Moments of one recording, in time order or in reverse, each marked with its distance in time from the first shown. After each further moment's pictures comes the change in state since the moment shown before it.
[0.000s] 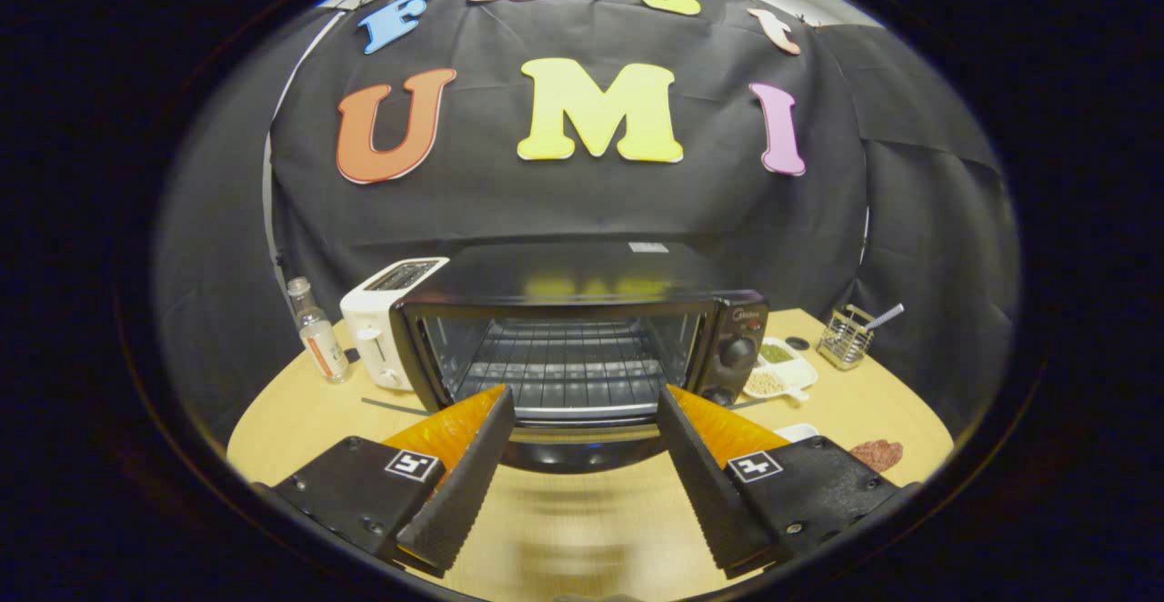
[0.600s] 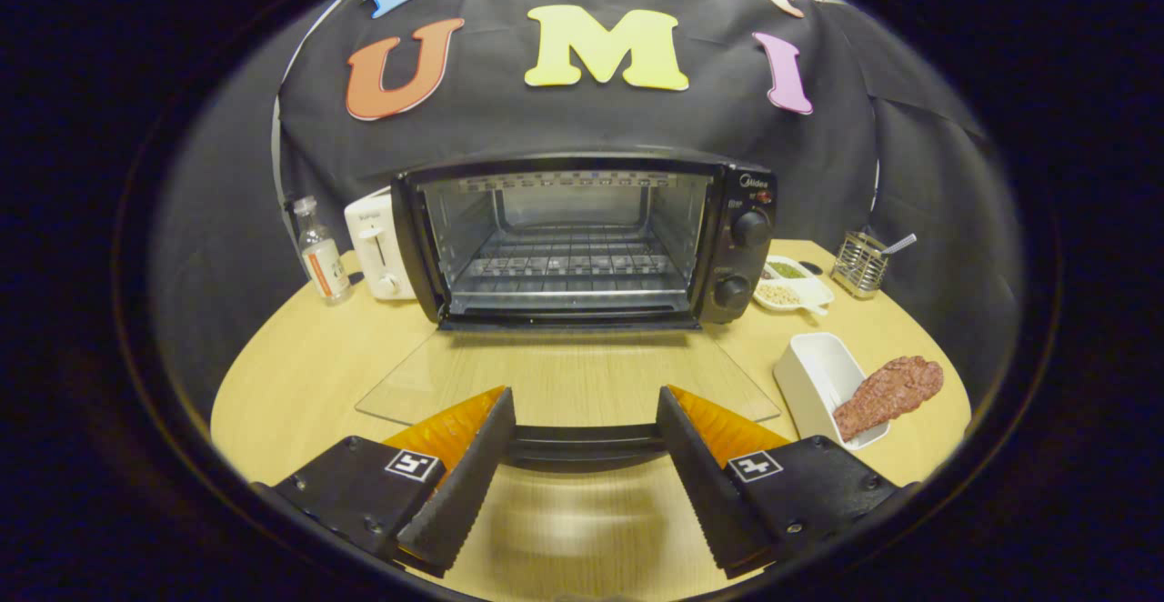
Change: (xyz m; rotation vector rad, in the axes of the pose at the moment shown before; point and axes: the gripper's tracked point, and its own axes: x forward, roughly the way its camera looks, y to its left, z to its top) arm 0.002 -0.005 -0.104 -0.019 0.189 0.022
